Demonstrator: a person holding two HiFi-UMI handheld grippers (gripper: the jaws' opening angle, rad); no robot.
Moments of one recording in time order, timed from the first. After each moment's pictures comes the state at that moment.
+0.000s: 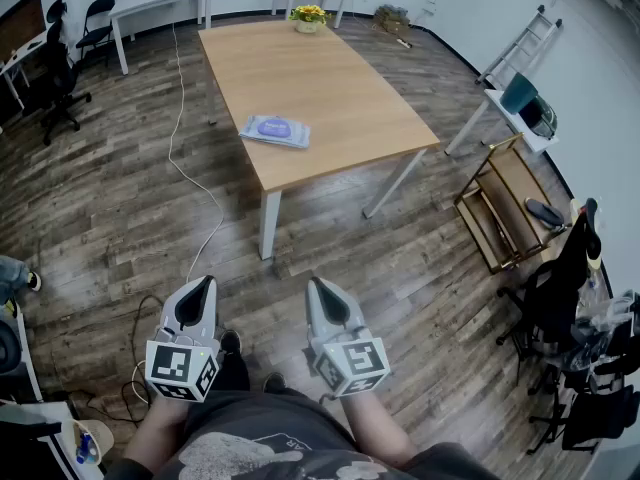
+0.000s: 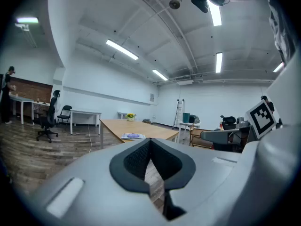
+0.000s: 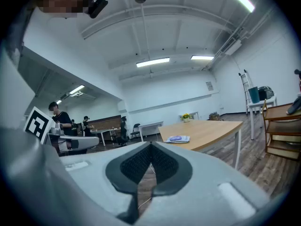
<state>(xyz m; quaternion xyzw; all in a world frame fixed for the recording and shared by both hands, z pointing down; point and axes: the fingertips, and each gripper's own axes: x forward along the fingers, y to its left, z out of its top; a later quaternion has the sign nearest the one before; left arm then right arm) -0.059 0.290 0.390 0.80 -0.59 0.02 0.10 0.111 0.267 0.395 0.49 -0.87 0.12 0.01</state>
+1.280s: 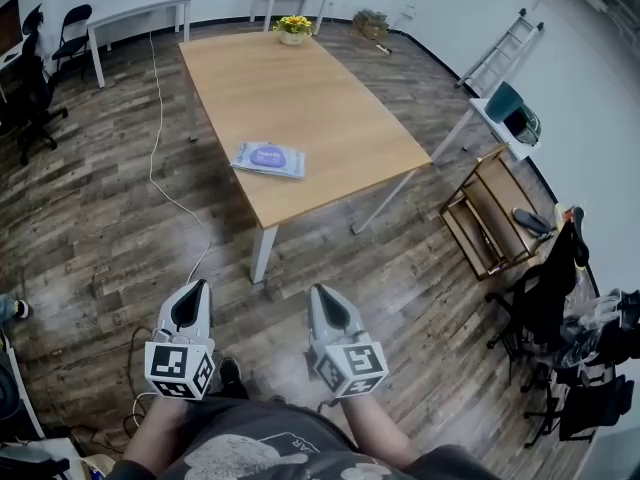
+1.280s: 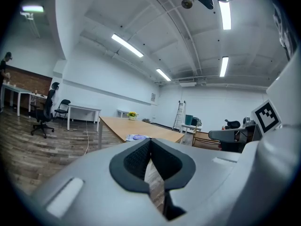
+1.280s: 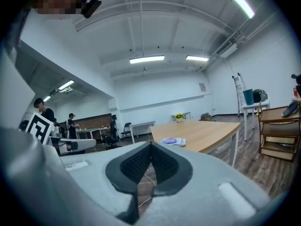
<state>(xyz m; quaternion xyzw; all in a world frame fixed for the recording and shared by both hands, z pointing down) -0.112 0.191 0.413 0.80 -0.58 0.00 0.12 0.084 0.185 0.404 0.53 -0.84 0.12 0.02</state>
